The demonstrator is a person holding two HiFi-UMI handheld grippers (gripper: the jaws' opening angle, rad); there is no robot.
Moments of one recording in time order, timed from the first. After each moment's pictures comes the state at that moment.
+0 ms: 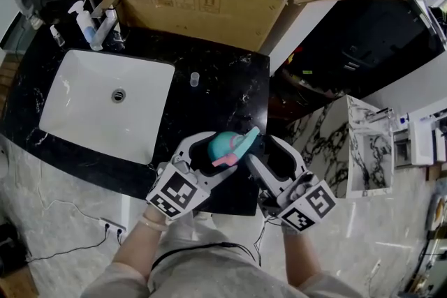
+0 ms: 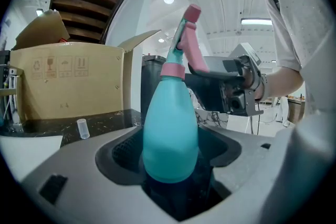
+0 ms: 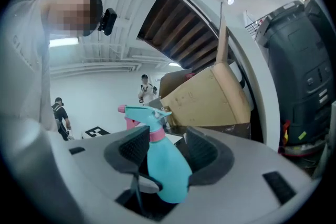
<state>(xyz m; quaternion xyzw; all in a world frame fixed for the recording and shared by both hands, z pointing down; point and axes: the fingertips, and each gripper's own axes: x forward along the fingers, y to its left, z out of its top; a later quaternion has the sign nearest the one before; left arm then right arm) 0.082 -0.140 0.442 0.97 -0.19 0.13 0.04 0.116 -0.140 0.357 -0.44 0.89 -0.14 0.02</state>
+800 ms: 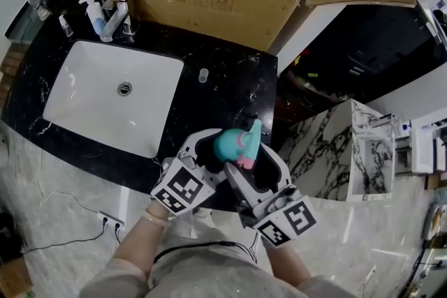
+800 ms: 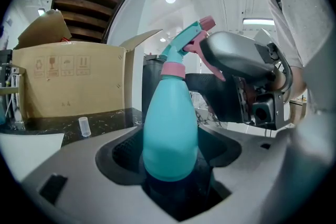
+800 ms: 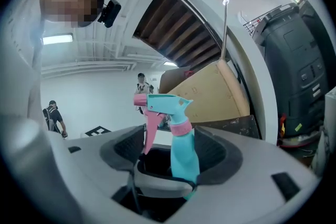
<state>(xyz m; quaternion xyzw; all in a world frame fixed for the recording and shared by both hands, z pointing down) 0.081 -0.140 0.443 0.97 -0.20 0.13 0.05 0.070 -0.126 0.362 -0.47 0.87 -0.16 0.03</state>
